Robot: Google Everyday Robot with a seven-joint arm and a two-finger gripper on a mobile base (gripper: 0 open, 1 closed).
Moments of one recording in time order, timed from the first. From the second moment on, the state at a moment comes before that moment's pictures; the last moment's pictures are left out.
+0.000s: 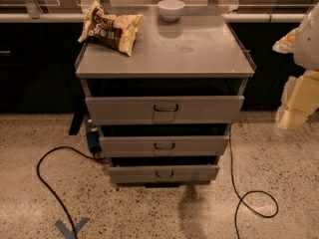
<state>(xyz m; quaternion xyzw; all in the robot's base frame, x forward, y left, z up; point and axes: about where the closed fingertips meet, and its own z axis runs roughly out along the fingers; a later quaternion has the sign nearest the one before) 0.438 -0.217 0.976 -0.60 0.78 -0.03 0.16</state>
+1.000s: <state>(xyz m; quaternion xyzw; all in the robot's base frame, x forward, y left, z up) 0.432 -0.201 0.892 -0.56 0.81 0.04 0.20</state>
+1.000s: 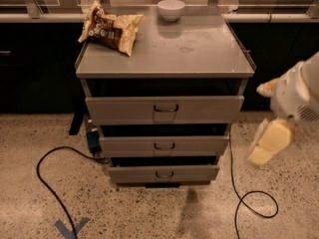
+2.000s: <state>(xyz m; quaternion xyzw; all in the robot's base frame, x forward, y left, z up) 0.452 -0.161 0.710 -0.49 0.81 0.17 0.25</state>
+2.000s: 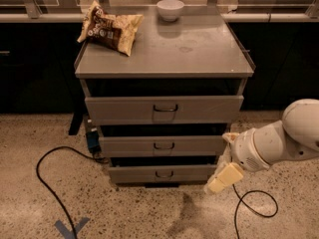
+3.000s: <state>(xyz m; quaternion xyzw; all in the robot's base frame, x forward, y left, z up) 0.458 -0.149 0.655 -0.51 0.81 0.16 0.24</state>
